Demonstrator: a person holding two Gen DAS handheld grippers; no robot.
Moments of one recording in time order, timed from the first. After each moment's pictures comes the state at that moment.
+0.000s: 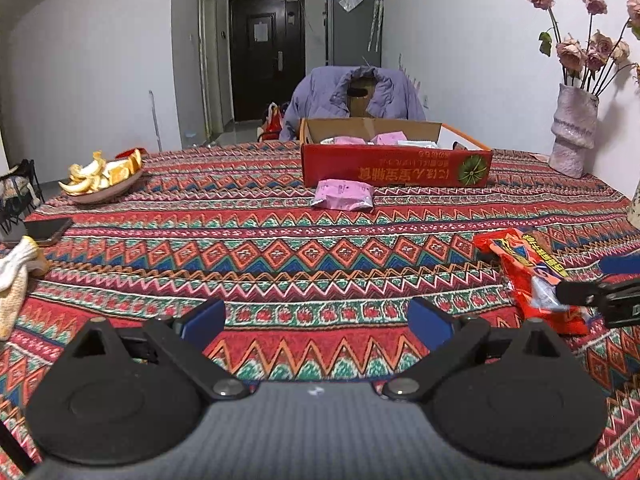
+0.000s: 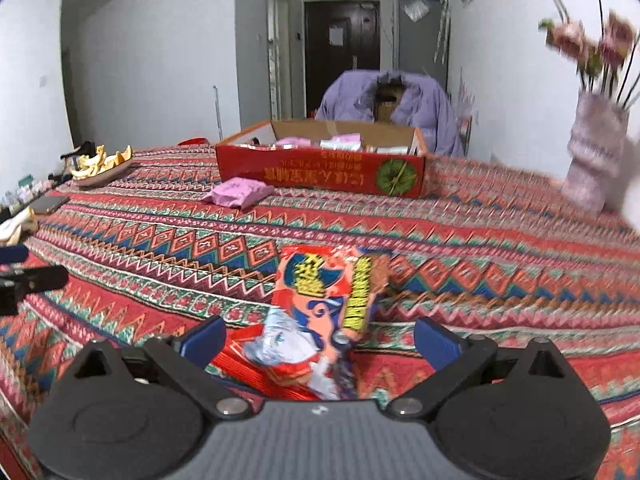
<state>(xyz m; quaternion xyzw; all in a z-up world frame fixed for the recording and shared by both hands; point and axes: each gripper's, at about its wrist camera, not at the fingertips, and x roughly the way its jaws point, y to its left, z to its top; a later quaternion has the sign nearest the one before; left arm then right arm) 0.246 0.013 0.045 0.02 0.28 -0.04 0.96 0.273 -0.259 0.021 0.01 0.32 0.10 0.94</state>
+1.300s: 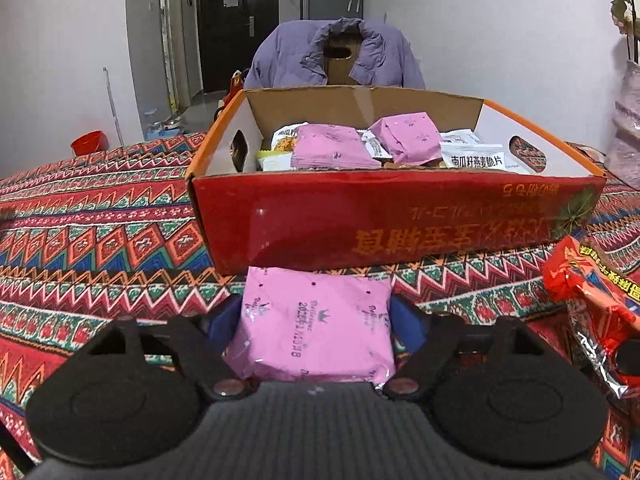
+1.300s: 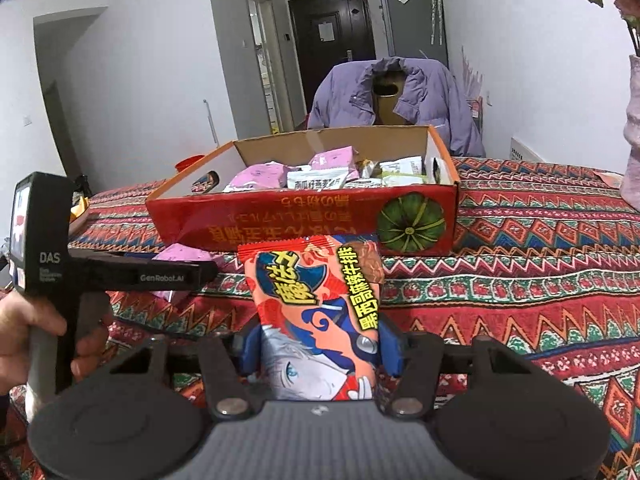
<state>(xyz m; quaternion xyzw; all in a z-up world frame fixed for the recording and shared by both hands) 0.542 -0.045 -0.014 0.03 0.33 -0.07 0.94 0.450 -0.273 0.006 0.04 0.31 0.12 0.94</state>
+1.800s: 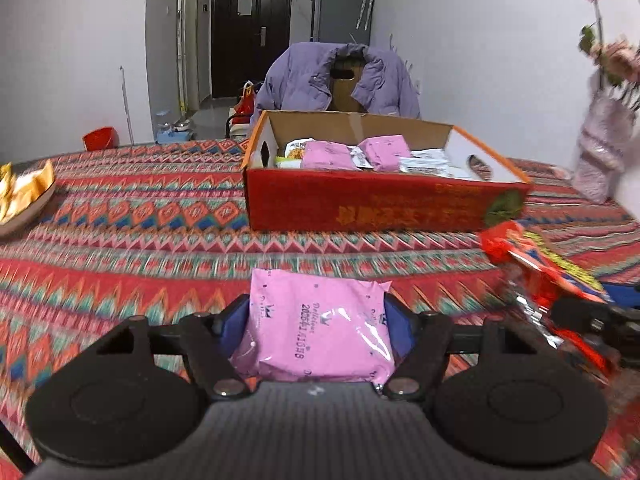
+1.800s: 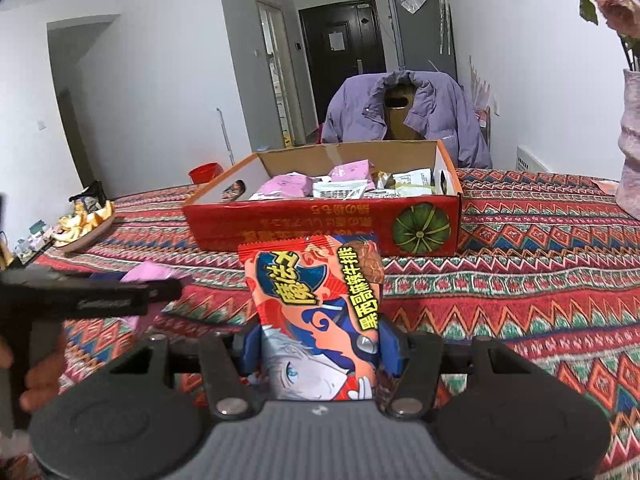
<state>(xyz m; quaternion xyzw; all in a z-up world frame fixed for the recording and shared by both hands) 0.414 -0.025 0.037 -0.01 0.31 -0.07 0.95 0.395 -0.268 0.031 0.05 0.29 0.13 0.95</state>
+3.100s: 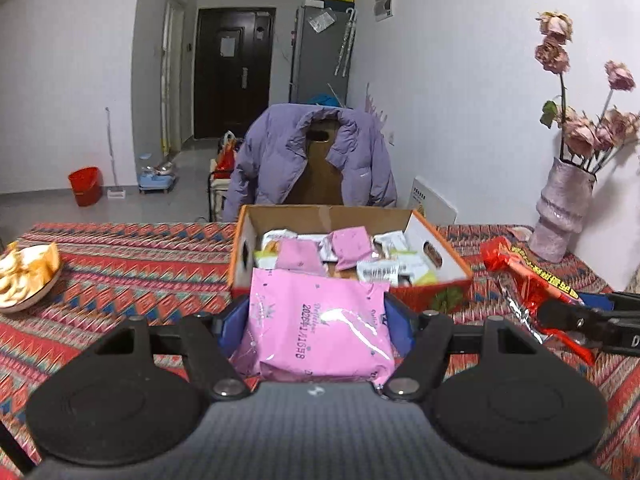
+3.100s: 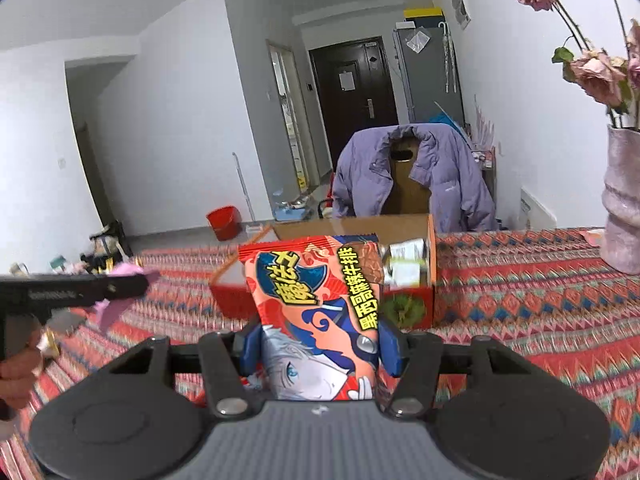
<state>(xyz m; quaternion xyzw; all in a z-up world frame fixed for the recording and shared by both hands) 0.423 -0.033 0.149 -0.01 0.26 -0.11 0.96 0.395 -0.316 0.125 0.08 0.24 0.16 0.96</state>
